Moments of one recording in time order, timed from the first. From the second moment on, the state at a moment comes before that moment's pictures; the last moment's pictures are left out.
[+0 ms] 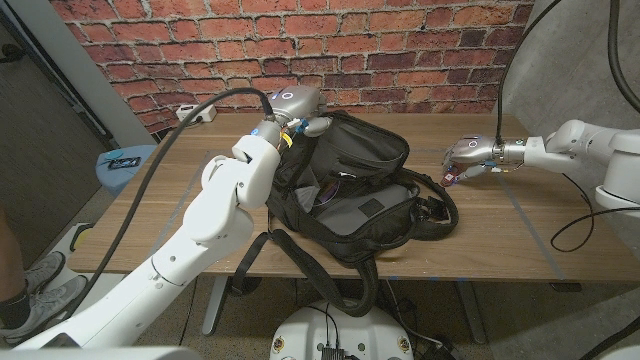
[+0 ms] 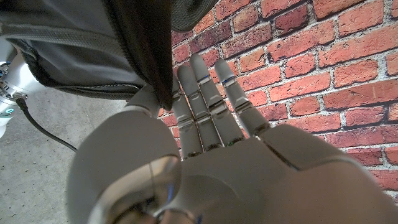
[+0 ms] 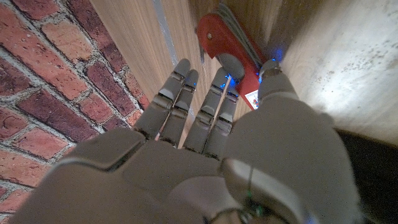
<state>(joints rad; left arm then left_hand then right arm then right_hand) 0.96 0.64 0.50 -2.41 1.12 0.53 -0.25 0.91 0.15 0.50 -0.16 0.19 0.90 0.00 0.91 0.35 0.76 -0.11 1.00 0.77 0.91 -0.15 0.38 0.53 0.51 0.00 0.73 0.22 0.14 -0.73 -1.63 -0.36 -1.23 0.72 -1.02 1.01 -0.01 0.26 -0.15 0.24 0.91 -0.13 0.36 0.21 0.92 -0.18 0.36 0.23 0.65 -0.06 0.28 0.26 0.76 -0.08 0.21 0.17</state>
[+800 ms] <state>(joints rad) 0.97 0.70 0.47 -2.41 1.02 0.51 -0.19 0.91 0.15 0.50 -0.16 0.19 0.90 0.00 0.92 0.35 0.76 -0.11 1.00 0.77 0.91 -0.15 0.37 0.53 0.51 0.01 0.74 0.22 0.14 -0.83 -1.57 -0.52 -1.20 0.78 -1.00 1.02 -0.02 0.25 -0.16 0.23 0.92 -0.13 0.38 0.21 0.94 -0.19 0.36 0.23 0.69 -0.07 0.28 0.27 0.77 -0.09 0.21 0.17</state>
